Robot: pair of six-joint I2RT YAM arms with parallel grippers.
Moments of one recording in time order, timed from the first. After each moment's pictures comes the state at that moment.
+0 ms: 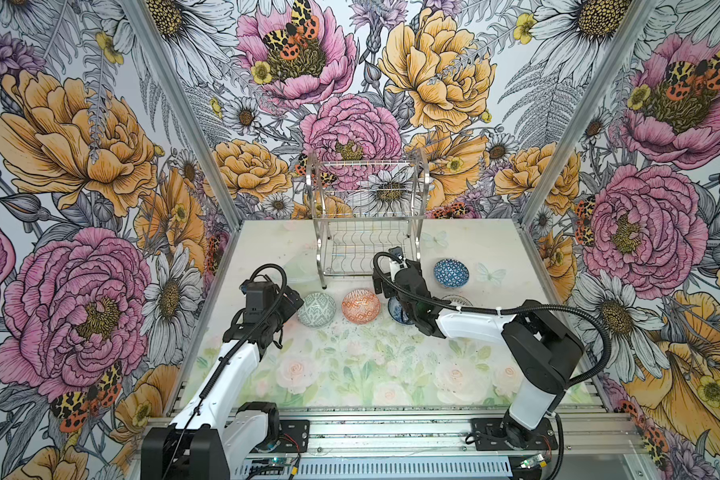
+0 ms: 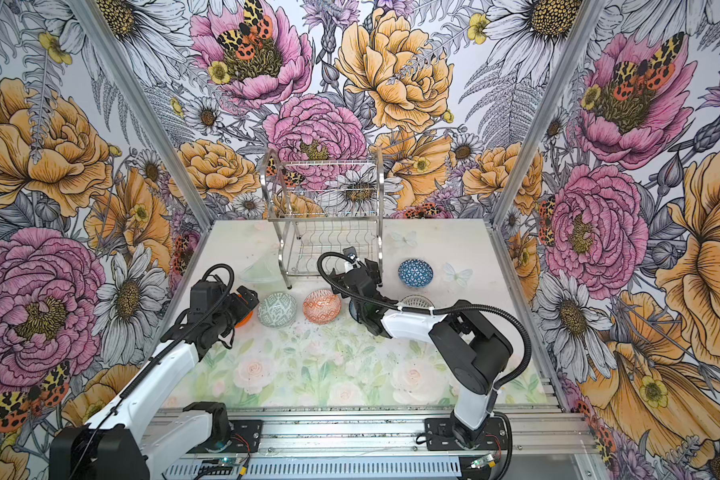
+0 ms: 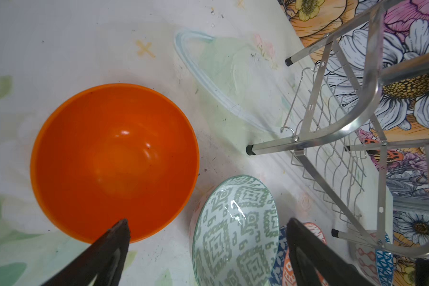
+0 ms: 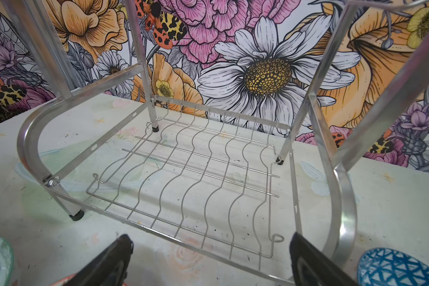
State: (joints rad) left arm -0.04 1.03 0.59 -0.33 -0.01 -0.80; right arm 0.76 1.76 0.96 0.46 0.45 0.08
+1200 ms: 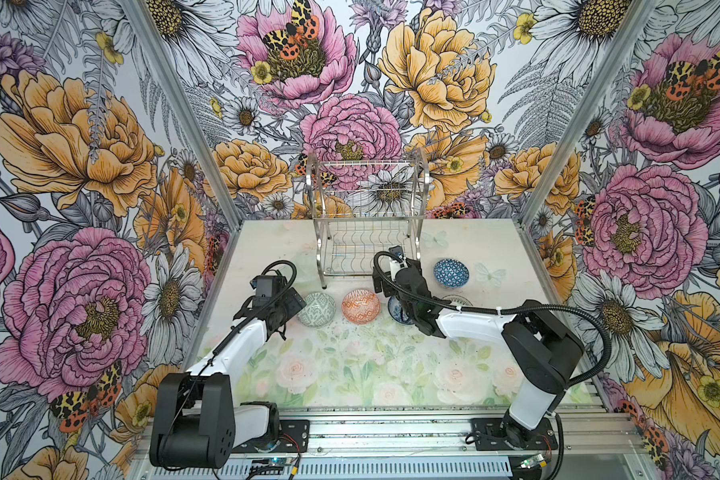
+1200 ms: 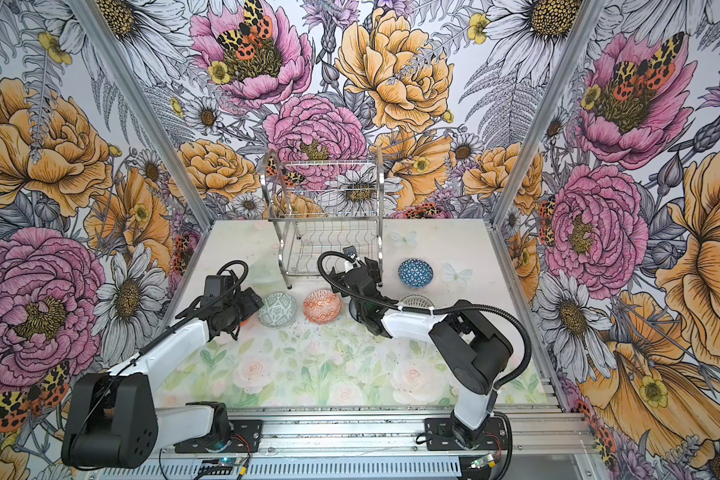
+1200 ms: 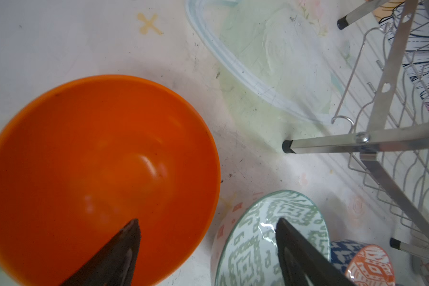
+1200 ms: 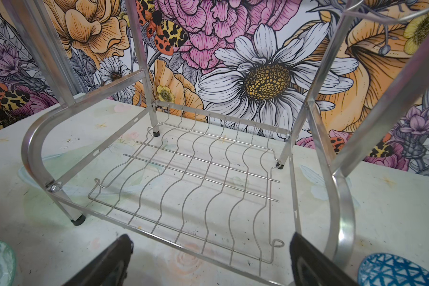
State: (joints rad) left arm -0.05 1.26 0.67 -0.33 -0.03 -0.73; right arm 0.76 1.76 0.96 0.48 0.45 0.08
